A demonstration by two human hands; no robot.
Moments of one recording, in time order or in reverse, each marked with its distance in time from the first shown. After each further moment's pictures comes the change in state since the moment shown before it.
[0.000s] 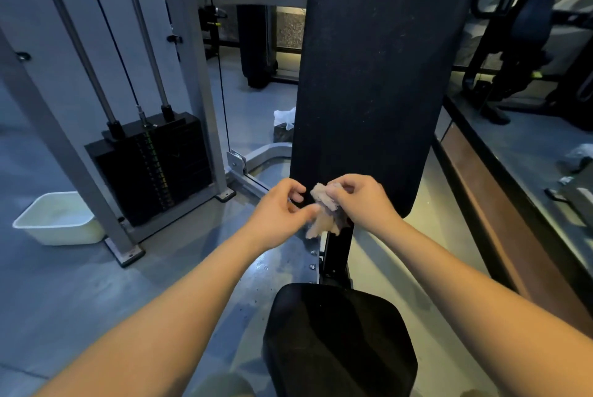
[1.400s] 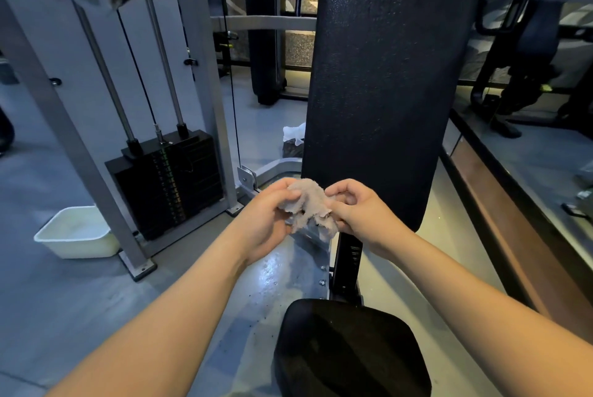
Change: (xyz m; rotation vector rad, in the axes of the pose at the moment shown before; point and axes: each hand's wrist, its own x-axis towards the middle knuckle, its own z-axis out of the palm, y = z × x) left_hand -0.011 0.025 -0.040 -0.900 -0.209 -0.085; right_hand -0.014 -0.029 0.004 0.484 -0.202 0.078
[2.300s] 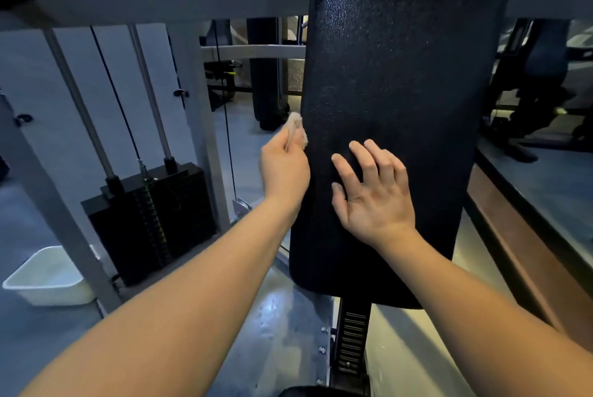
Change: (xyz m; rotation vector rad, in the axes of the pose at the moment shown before) left_hand 0.173 0.056 0.038 0.333 0.555 0.526; right_hand 0.135 -0.003 -0.057 -1.393 0.830 -1.002
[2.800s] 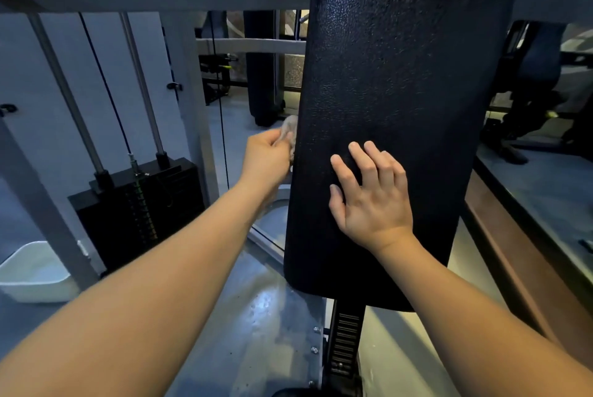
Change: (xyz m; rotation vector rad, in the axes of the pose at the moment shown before) left_hand 0.037 -0.013 -0.024 0.042 -0.215 -0.097; right_hand 0.000 -0.001 -0.001 -0.024 0.032 -0.001
